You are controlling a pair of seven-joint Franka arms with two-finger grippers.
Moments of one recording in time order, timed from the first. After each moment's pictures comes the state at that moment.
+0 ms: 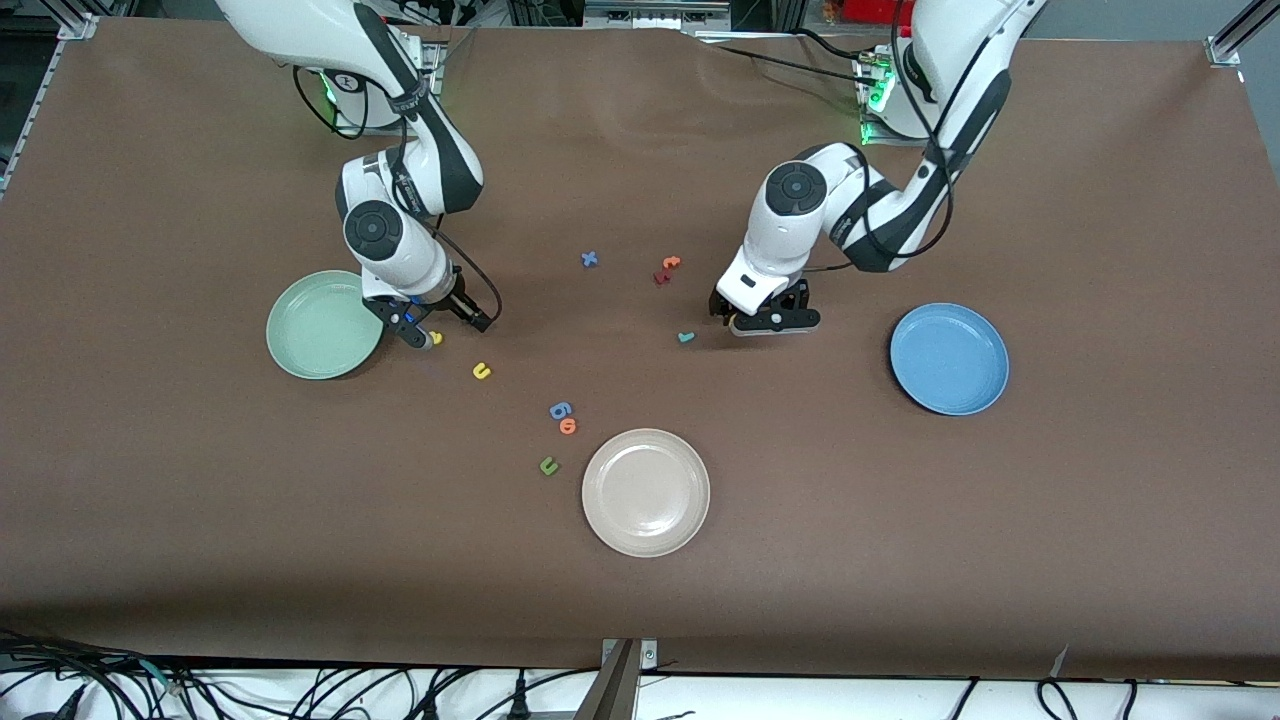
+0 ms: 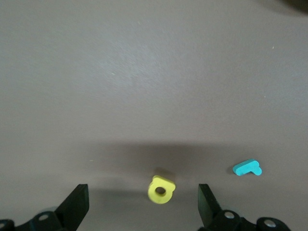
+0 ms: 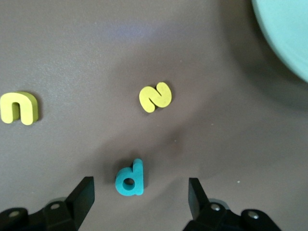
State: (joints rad) left arm -0.22 0.47 -0.40 -2.14 0.36 2.61 -0.98; right arm 0.49 0.37 -0.04 -2.29 0.14 2.56 1.00
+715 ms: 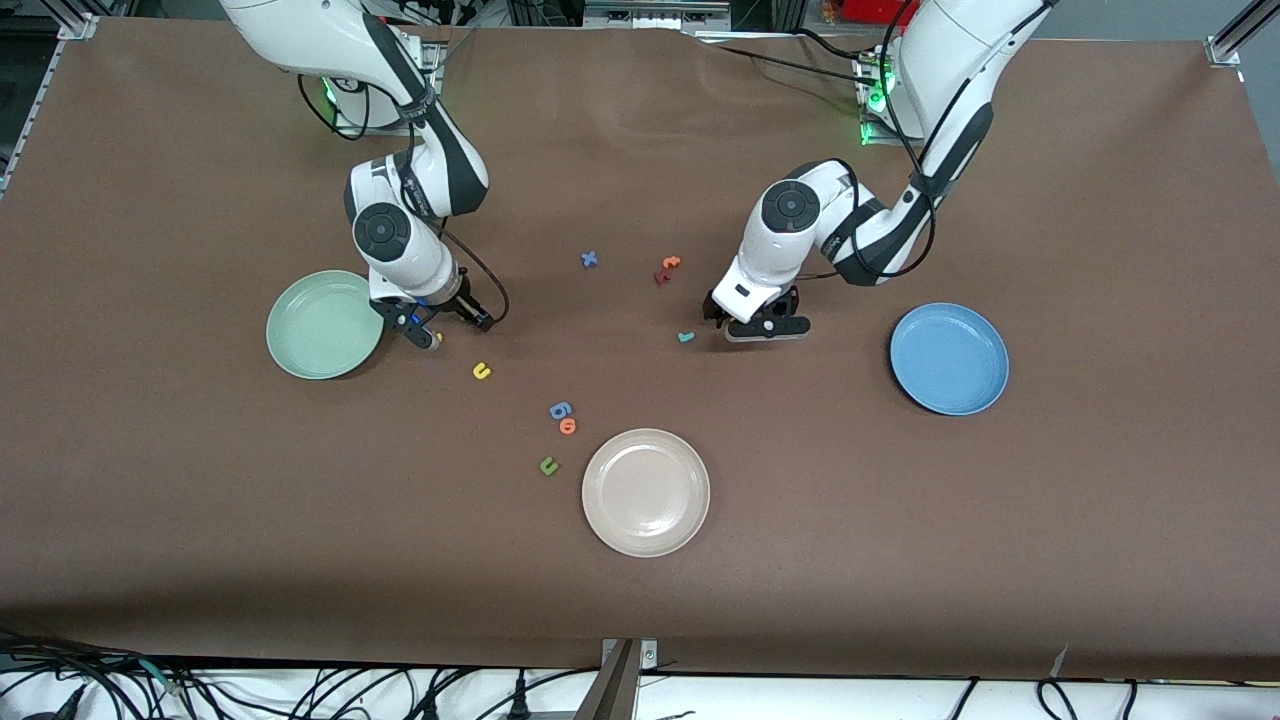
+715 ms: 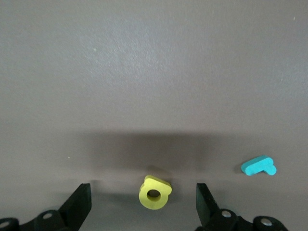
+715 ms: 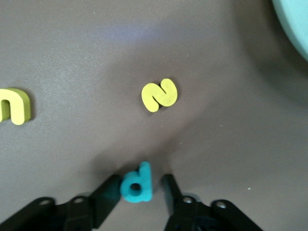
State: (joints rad) left arm -0.23 0.53 -0.40 -2.14 0.36 2.64 -0.98; right arm 0.49 0.39 -0.03 -2.29 0.14 2.60 1.00
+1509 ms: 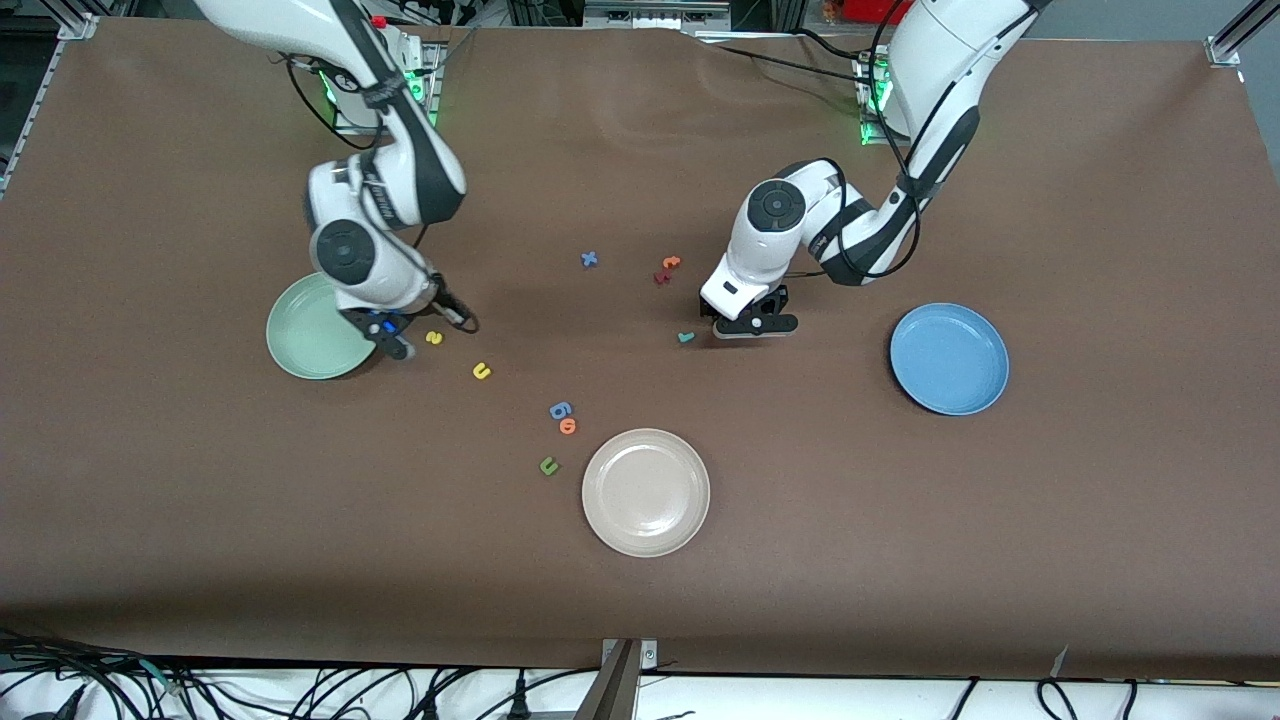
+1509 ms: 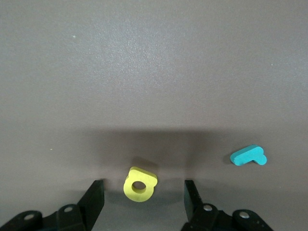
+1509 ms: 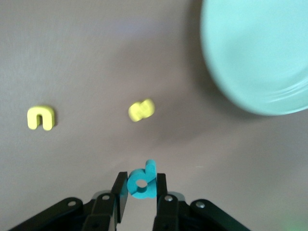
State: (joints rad) left arm -0.26 0.55 -0.40 -2.11 0.36 2.60 -0.98; right arm 0.48 0.30 -0.16 -2.09 0.14 2.13 0.87
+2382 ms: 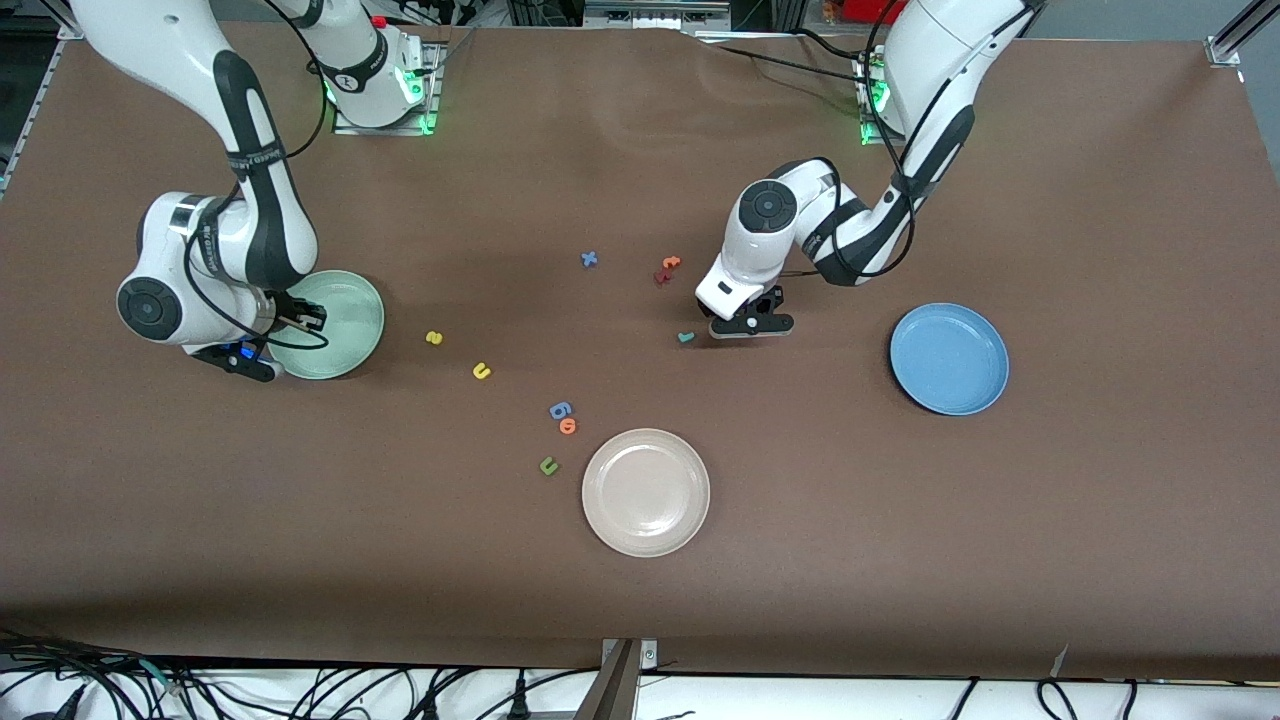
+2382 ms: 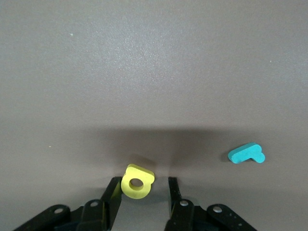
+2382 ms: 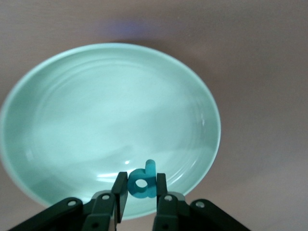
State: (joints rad) left arm -0.27 0.55 -0.39 -2.09 0.36 2.57 -0.99; right arm 0.44 0.44 -0.48 -2.09 0.13 2.08 0.18
